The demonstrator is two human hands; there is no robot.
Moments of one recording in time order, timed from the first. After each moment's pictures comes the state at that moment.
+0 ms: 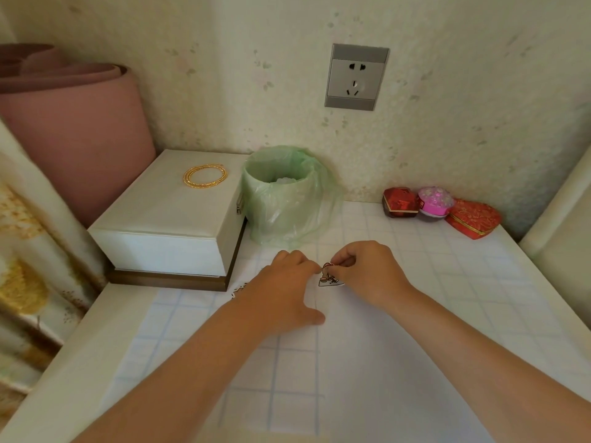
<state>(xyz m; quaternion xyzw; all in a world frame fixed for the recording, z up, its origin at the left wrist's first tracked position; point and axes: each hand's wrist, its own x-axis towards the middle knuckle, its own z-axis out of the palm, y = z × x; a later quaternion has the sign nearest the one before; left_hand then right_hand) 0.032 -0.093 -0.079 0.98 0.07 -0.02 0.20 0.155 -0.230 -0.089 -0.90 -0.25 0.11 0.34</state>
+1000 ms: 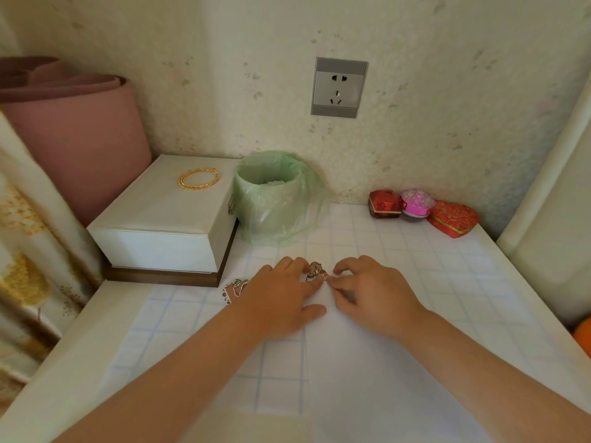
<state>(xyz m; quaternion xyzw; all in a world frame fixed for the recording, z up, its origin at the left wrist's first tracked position) 0.024 -0.110 -0.085 1.00 -0.01 -0.04 0.03 0.134 -0.286 -0.099 -0.86 -0.49 -0.10 0.10</state>
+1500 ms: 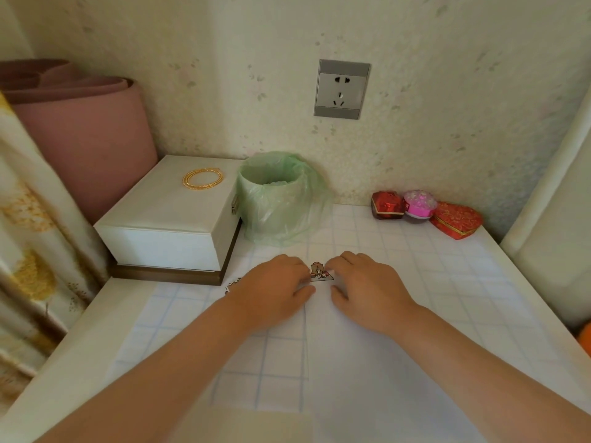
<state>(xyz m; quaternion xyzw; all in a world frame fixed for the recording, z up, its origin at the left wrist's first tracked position) 0.032 -0.090 -0.094 0.99 0.00 0.03 0.12 0.132 -0.270 -0.092 -0.88 -0.47 -0.06 0.06</state>
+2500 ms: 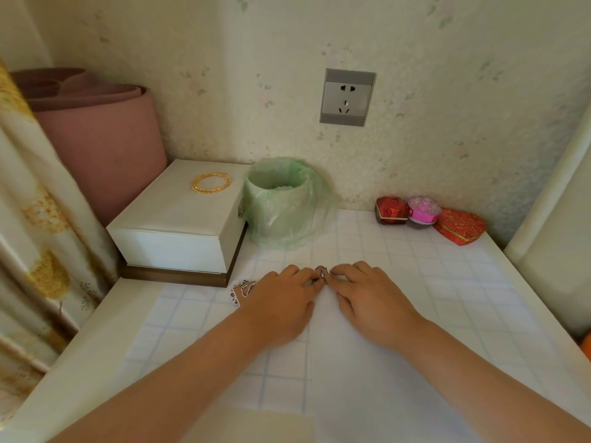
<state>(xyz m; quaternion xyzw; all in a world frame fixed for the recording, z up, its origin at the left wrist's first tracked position) 0.019 -0.109 -0.097 1.00 -0.01 0.03 0.02 0.133 -0.282 -0.107 -0.85 -0.52 -0.08 0.06</state>
